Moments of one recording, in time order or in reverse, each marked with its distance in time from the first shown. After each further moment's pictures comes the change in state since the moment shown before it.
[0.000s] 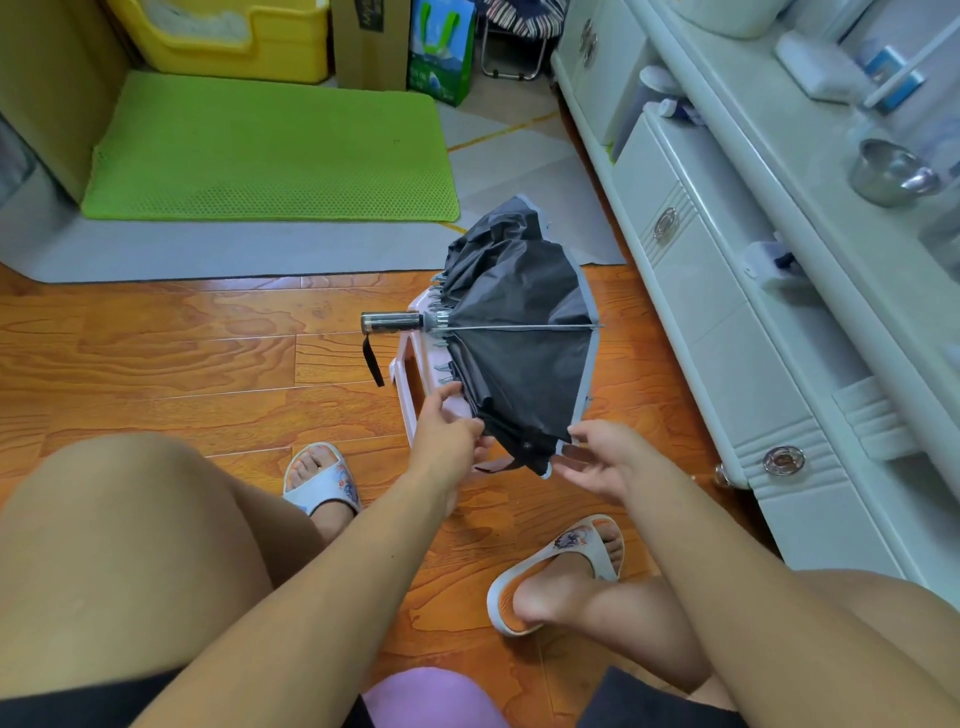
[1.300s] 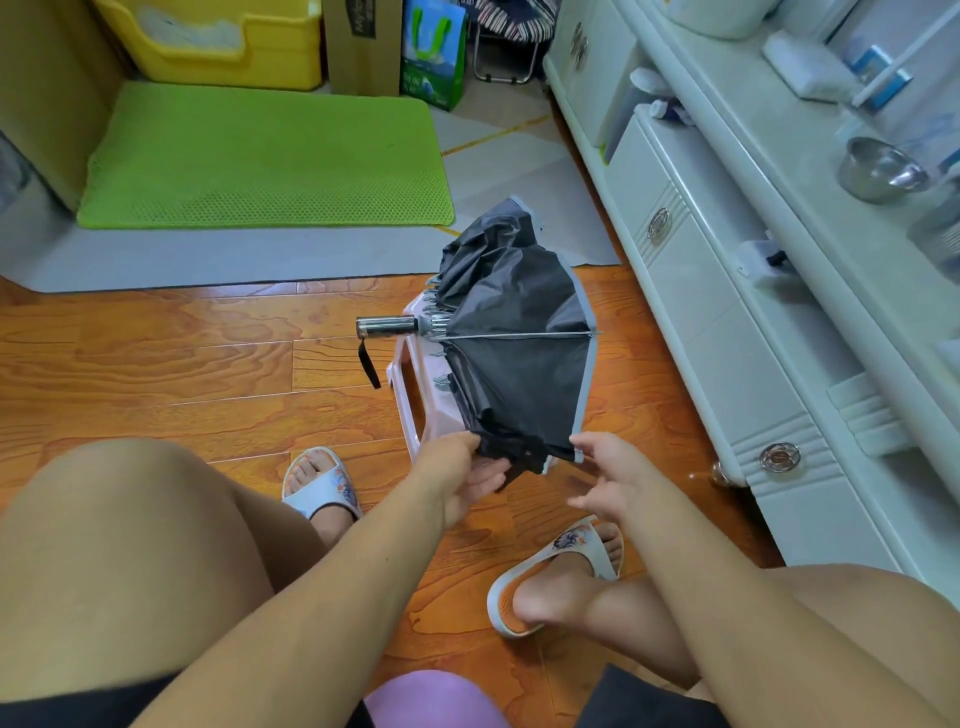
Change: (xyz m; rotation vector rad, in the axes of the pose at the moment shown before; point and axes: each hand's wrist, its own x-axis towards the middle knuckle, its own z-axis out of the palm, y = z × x) left_hand -0.018 -0.003 0.008 -0.177 -0.031 -0.329; right_hand -0.012 0.017 -0.011 0.060 0.002 0.030
